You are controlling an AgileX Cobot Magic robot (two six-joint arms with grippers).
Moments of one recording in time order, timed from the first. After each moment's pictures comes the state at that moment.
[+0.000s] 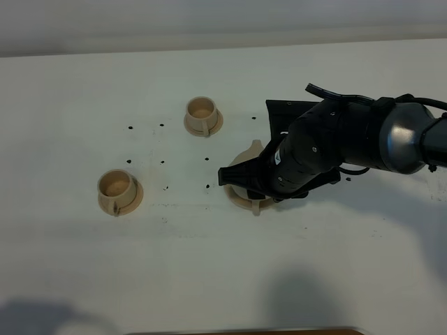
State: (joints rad) left arm 0.04 0.00 -0.46 -0.11 1.06 0.05; right arm 0.64 1.89 -1.17 -0.01 0.56 0.59
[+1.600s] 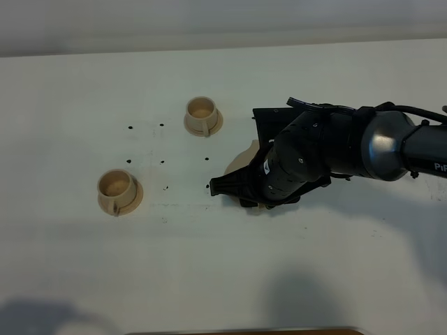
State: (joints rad) left arm 0.04 0.00 -0.46 -0.11 1.06 0.05; right arm 0.68 1.93 -1.18 -0.05 0.56 0.61
